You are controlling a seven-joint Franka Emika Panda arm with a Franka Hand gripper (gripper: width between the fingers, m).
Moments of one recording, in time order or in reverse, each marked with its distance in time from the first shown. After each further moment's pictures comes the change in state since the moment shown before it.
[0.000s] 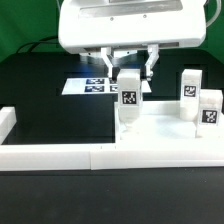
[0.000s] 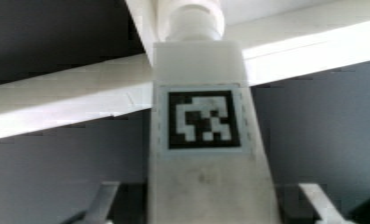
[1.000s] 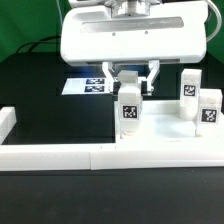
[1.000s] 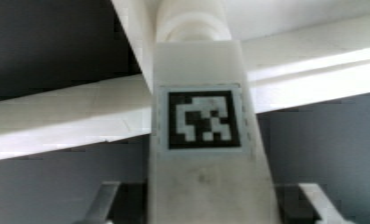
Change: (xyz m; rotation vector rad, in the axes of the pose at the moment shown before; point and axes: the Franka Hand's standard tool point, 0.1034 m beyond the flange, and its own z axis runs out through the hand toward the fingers) arm -0.009 -0.002 0.018 -0.013 0.003 -0.015
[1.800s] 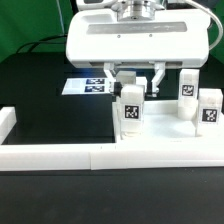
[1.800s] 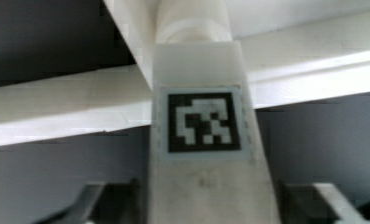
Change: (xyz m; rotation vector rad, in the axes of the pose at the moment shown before) arm -0.005 -0.002 -0.001 -0.020 0.098 -0.016
